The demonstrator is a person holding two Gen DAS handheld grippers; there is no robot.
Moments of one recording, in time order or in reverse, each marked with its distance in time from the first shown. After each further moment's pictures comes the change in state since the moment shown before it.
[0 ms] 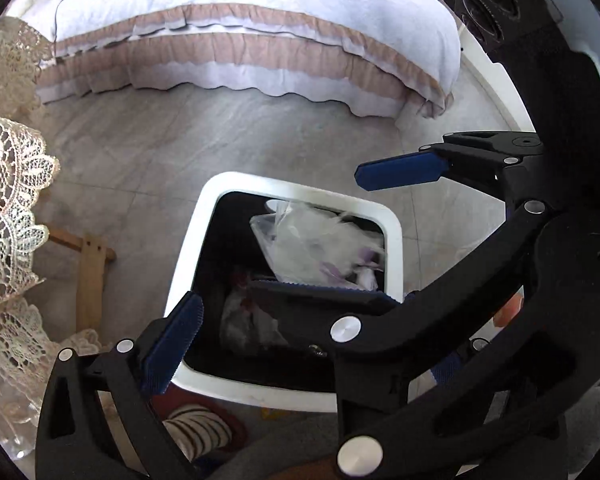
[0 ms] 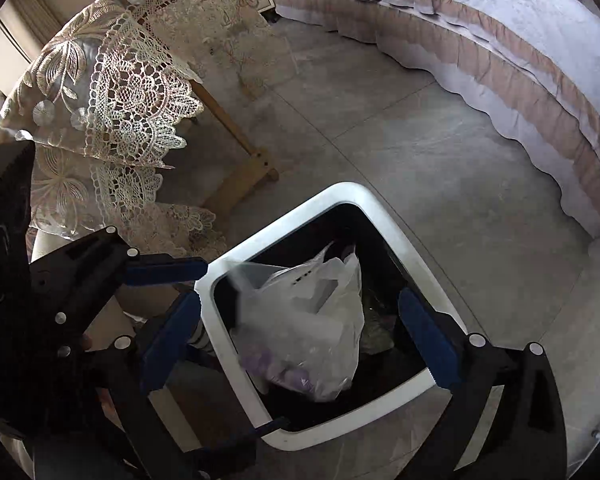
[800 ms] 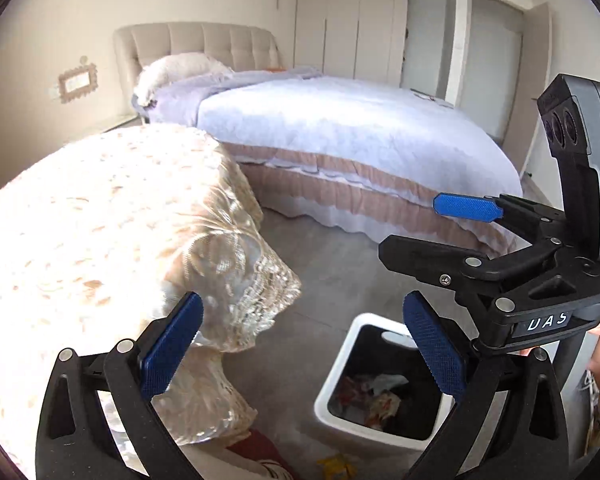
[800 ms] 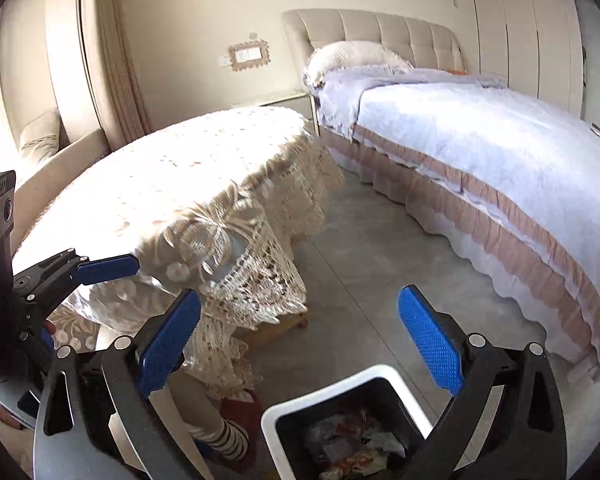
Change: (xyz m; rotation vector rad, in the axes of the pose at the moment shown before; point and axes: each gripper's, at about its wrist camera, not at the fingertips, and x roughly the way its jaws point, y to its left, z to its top) left arm -0.198 0.060 -0.024 -0.183 -0.519 0.332; right arm -0.135 0.113 0.061 -0.229 -0.547 0.046
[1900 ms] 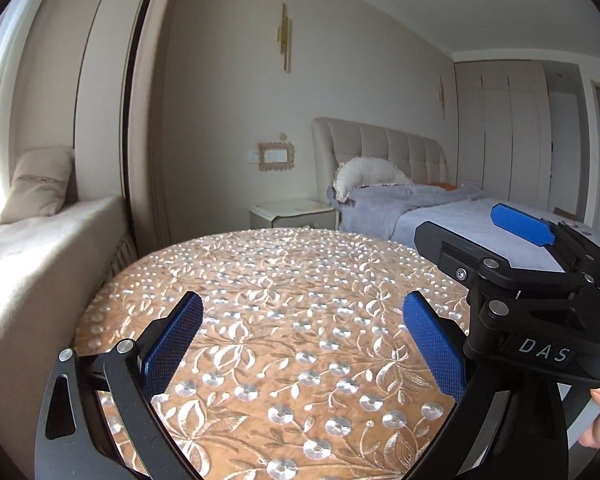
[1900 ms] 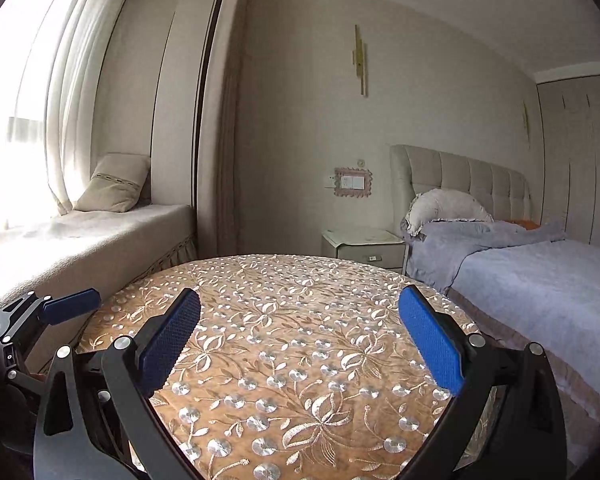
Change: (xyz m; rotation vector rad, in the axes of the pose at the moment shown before) left arm -0.195 0.182 -0.002 -0.232 -0.361 0.549; right arm 0.006 0.257 0.118 -0.244 -0.394 0.134
